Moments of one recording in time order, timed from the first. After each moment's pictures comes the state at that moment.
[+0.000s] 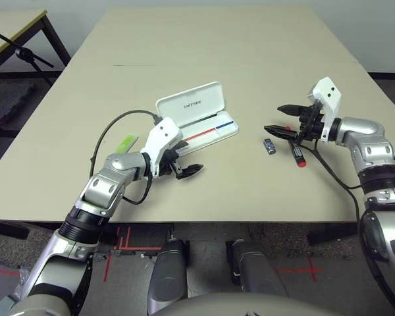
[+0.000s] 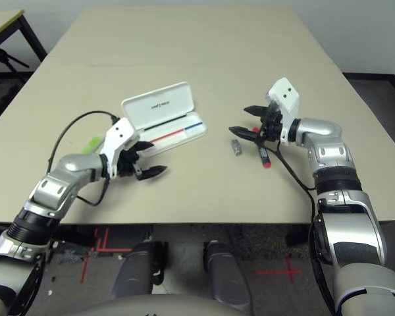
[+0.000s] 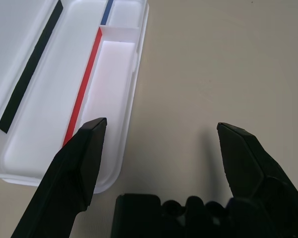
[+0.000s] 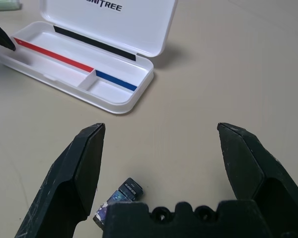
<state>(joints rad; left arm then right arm) -0.42 0.55 -0.26 -0.05 -0.21 0.54 -0.79 -0.73 -0.58 -0.02 0.65 0.20 0.11 1.08</state>
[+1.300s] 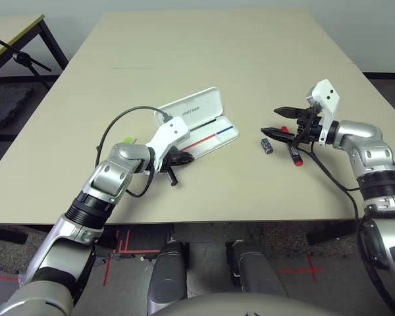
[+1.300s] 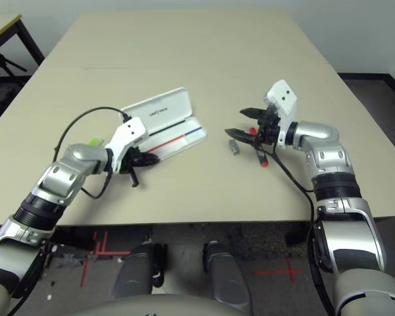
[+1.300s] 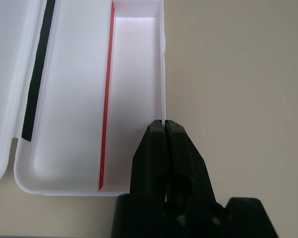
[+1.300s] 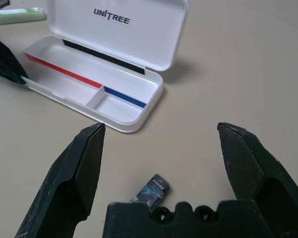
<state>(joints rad) -0.54 0.63 -0.34 0.00 -0.11 0.58 -0.97 -0.64 -0.59 -0.02 0.46 0.26 0.25 1.13</state>
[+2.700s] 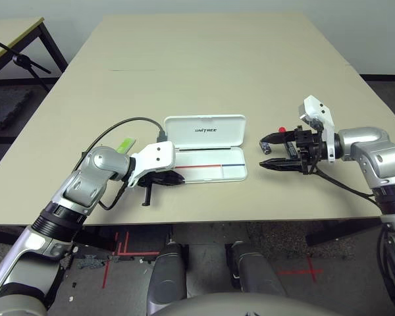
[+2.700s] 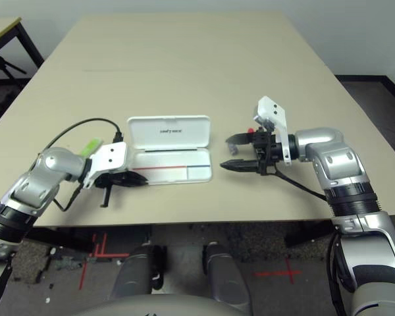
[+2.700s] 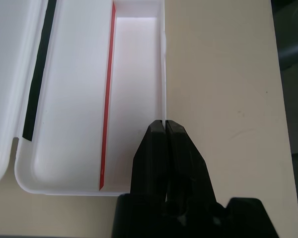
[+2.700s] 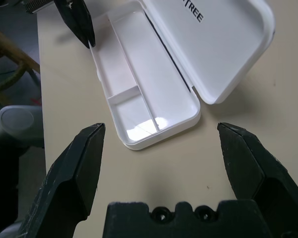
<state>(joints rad) -0.42 0.76 -0.34 0.01 -0.09 0.17 -1.25 -0.56 -0.70 0.10 0.20 0.32 0.47 1.36</state>
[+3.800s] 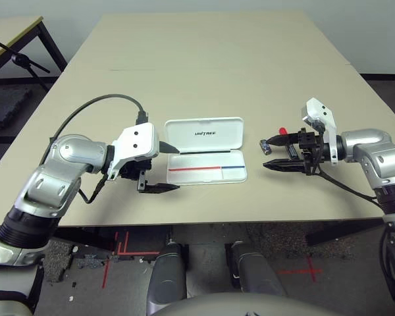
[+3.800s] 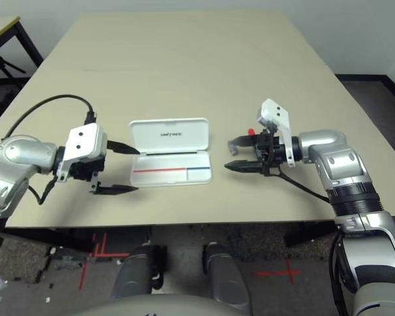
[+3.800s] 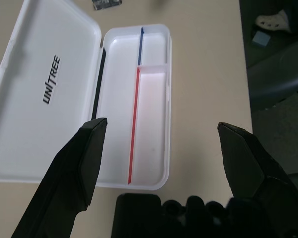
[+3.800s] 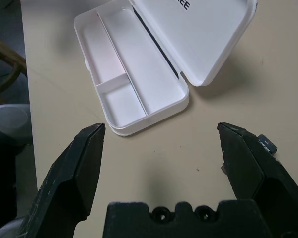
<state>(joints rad) -0.39 0.88 -0.12 -0.31 -0.30 0.41 -1.26 -0.56 -0.72 0.09 0.28 0.32 0.44 1.36</state>
